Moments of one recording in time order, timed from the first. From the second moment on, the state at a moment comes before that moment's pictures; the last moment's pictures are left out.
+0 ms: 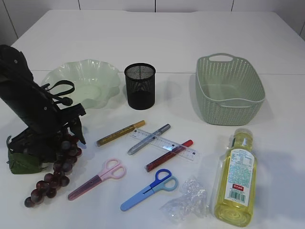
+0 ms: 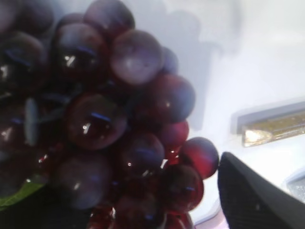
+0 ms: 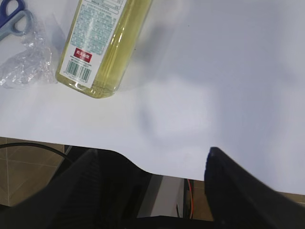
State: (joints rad) left arm -0.22 1.99 -1.18 -0.35 0.72 -0.49; right arm 0.05 0.99 -0.78 0.19 1.20 0.00
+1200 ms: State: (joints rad) left arm -0.22 2.01 -1.34 -0.15 1.06 -0.25; right arm 0.05 0.99 -0.78 0.19 1.20 0.00
